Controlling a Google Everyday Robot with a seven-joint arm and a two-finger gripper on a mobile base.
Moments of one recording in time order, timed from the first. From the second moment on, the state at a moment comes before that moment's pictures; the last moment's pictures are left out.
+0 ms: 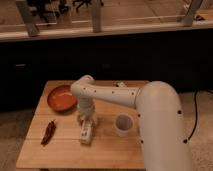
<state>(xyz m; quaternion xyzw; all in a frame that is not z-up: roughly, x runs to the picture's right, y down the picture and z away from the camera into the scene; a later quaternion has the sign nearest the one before) -0.102 0.201 0.853 -0.35 -0.28 -0.54 0.71</state>
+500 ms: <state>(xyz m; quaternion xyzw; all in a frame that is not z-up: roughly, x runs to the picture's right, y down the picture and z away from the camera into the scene) -0.102 0.201 0.853 -0.34 -0.30 -0.53 0.71</state>
